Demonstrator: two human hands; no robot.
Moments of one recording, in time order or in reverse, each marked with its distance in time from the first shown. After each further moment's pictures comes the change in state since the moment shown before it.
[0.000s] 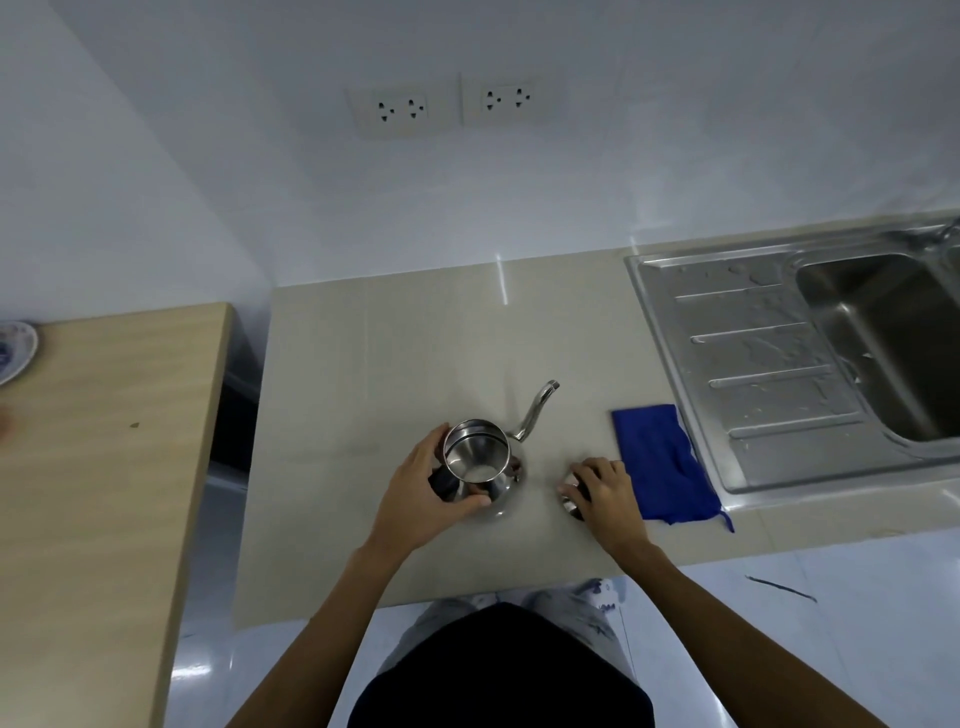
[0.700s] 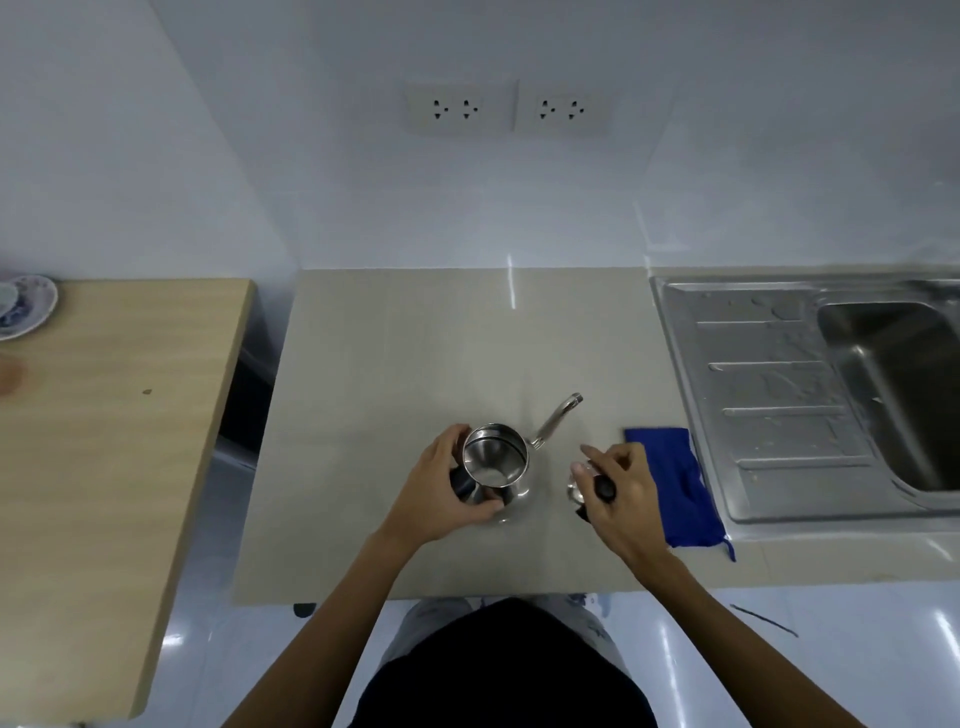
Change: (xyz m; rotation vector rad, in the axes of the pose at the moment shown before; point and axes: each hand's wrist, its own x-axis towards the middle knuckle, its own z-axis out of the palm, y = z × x) left_hand 0.005 0.005 -0.004 0.021 -0.046 0.050; right_hand 0.013 -0.063 -0.084 0.335 0.172 -0.015
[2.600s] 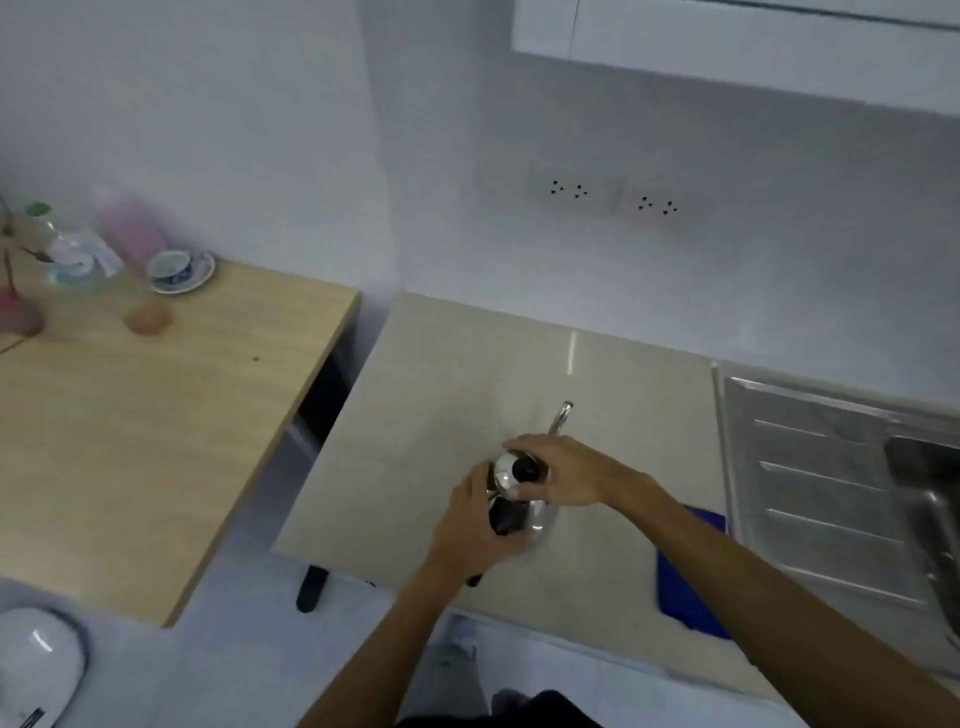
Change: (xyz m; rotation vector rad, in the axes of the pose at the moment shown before) left_hand -0.053 0.027 0.020 0.010 0.178 -0.198; right_hand 0.103 -0.118 0.013 -0.211 -1.018 -0.416
